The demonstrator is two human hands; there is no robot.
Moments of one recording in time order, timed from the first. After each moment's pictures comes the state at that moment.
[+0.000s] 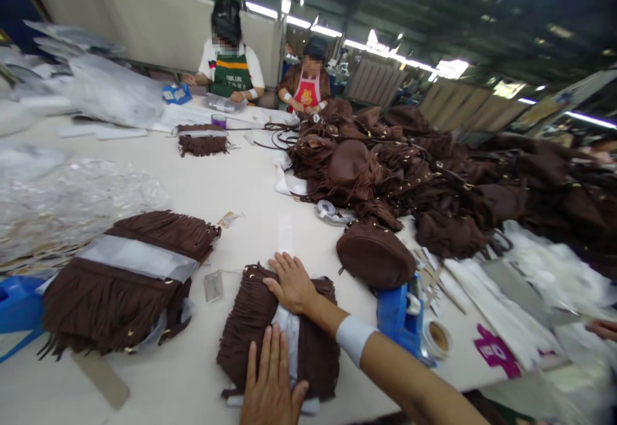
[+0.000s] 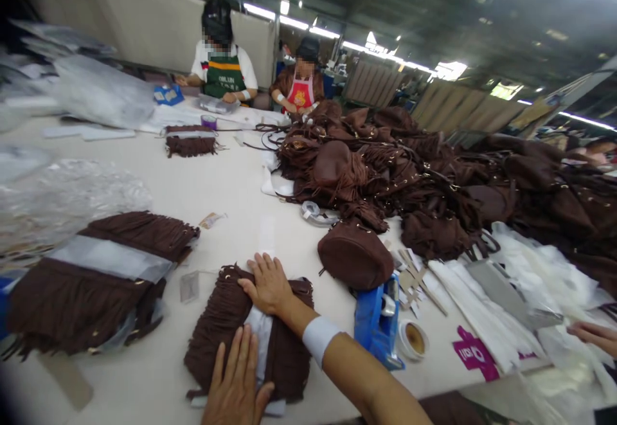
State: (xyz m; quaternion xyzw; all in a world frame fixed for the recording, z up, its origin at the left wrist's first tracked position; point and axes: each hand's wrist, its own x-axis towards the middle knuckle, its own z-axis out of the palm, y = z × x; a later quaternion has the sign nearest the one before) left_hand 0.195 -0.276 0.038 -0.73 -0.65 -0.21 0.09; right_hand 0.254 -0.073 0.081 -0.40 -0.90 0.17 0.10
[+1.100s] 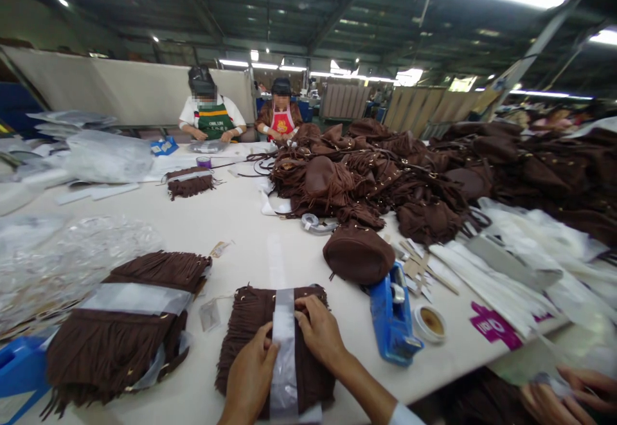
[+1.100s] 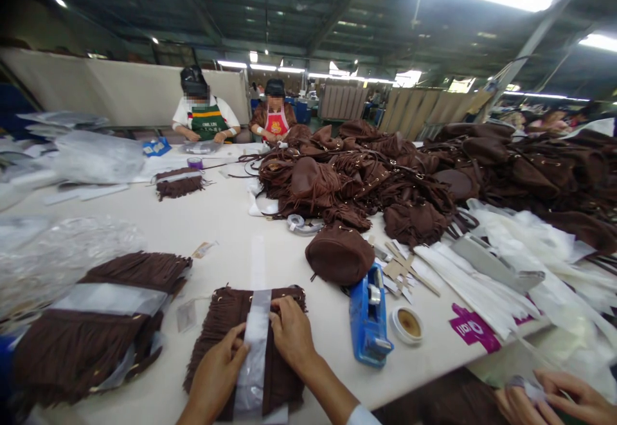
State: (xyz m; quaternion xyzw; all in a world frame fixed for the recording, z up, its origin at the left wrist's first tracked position) left_hand 0.153 -0.218 0.101 -0.60 -0.70 -0.23 -0.33; right_hand 0.326 -0.155 0.101 -0.53 -0.76 0.23 0.30
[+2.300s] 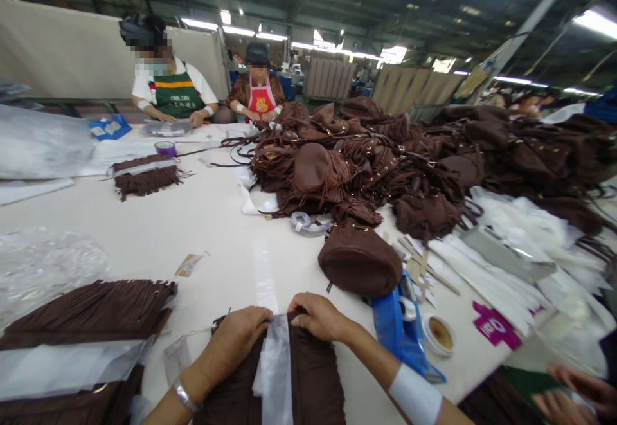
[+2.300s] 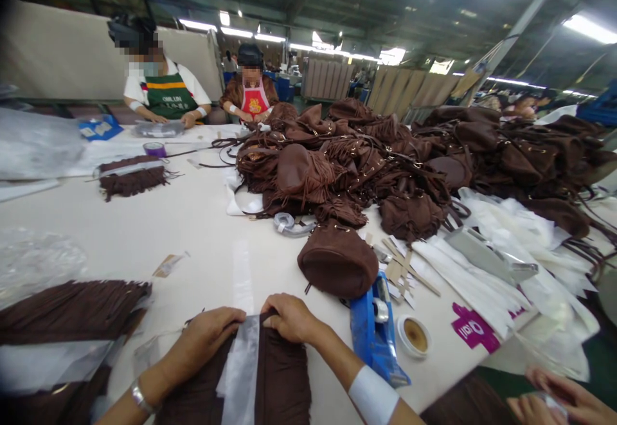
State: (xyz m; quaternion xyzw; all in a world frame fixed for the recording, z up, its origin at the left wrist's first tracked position) left_hand 0.105 -0.082 0.094 -0.85 -0.44 -0.19 -0.23; right_hand 0.350 -0.053 0.098 -0.47 -0.79 0.37 0.13
